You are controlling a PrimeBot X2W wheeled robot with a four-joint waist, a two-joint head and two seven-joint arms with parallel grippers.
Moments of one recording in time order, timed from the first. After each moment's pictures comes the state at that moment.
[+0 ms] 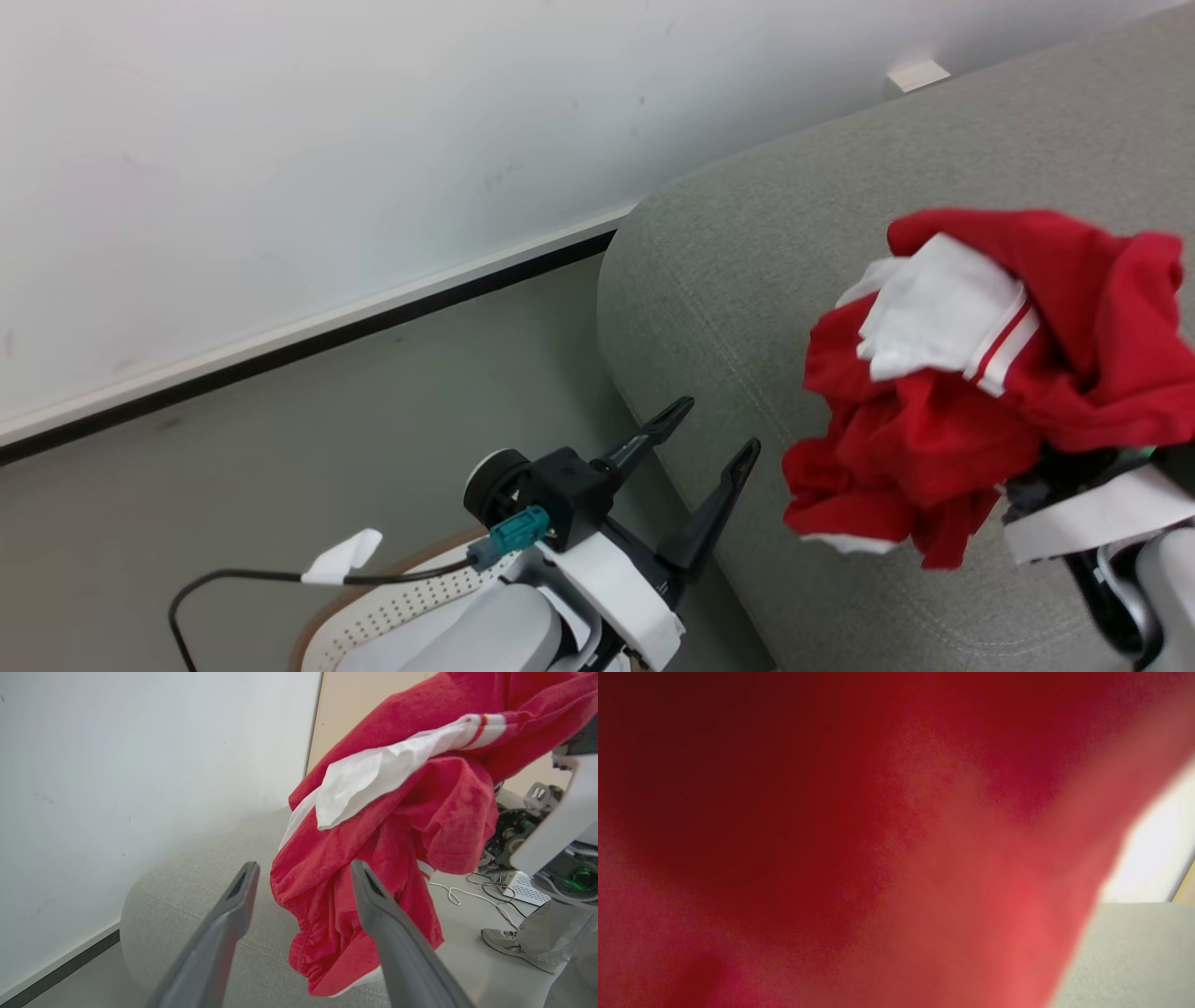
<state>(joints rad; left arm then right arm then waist) -0.53 0.12 -0.80 0.30 -0.46 -0.06 -0.26 -0.39 -0.36 0.32 0.24 0.48 0.13 -0.26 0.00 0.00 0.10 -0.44</state>
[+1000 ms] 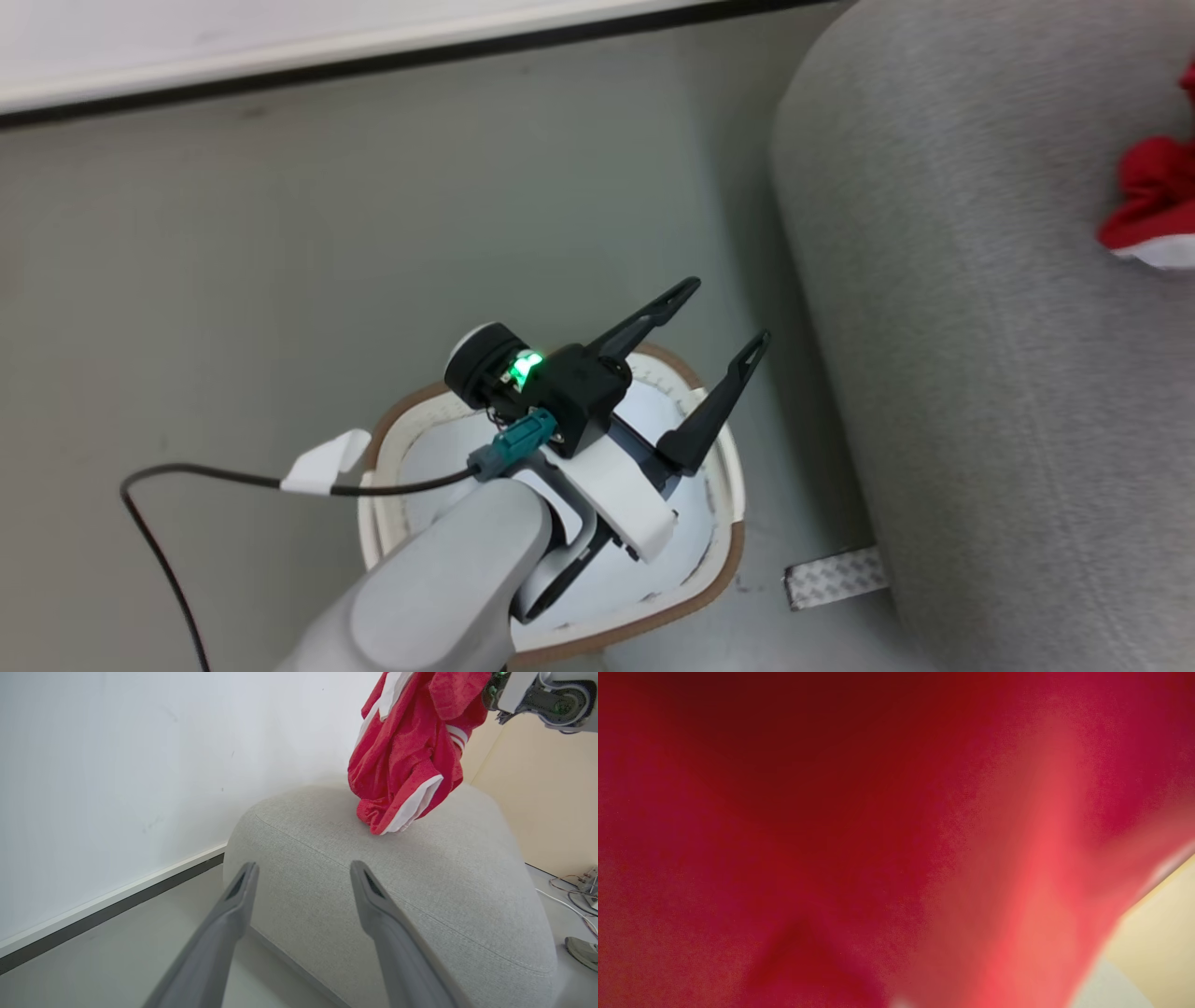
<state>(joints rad) -0.70 0.16 -0.81 0.26 -0.39 -0.05 -0.22 -1.02 -0.79 0.47 0.67 0.64 0.13 -0.26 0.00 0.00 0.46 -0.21</state>
